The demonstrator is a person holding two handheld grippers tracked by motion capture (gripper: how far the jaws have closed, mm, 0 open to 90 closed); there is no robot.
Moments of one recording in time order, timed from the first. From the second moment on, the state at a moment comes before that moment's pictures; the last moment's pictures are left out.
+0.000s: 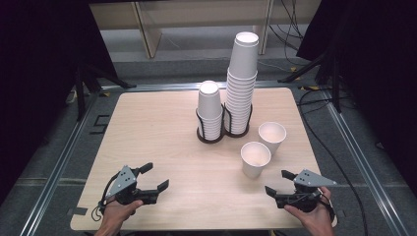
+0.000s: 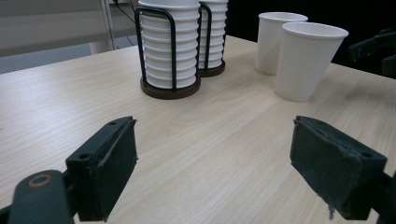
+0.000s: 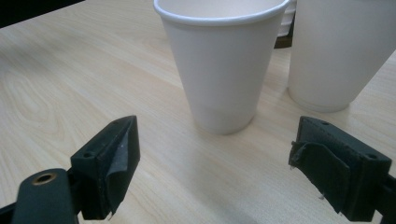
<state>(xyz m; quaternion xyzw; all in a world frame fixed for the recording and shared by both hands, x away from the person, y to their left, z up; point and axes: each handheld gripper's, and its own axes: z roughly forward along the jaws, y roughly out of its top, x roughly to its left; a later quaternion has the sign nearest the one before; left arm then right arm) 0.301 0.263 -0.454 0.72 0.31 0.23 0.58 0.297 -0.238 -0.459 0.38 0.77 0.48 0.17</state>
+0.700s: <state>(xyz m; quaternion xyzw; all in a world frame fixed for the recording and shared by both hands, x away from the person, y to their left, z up) 0.301 0.262 -0.455 0.72 0.31 0.23 0.58 0.297 -0.240 -0.463 0.39 0.77 0.47 0.18</state>
